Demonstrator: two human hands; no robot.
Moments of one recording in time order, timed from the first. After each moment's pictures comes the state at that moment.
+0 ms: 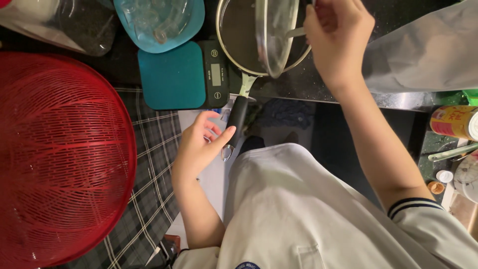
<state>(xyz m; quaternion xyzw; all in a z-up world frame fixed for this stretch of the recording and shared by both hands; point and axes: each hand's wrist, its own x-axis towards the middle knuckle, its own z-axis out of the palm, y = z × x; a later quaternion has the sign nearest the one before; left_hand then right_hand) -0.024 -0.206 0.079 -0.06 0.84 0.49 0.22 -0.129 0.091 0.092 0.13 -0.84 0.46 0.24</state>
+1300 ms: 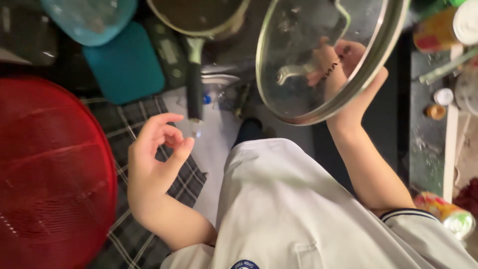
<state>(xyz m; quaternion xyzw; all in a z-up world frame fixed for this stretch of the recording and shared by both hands) 0.029 -0.211 0.149 0.10 0.81 0.54 0.18 0.068 0.113 0.081 -0.20 -0.68 0.65 0.27</state>
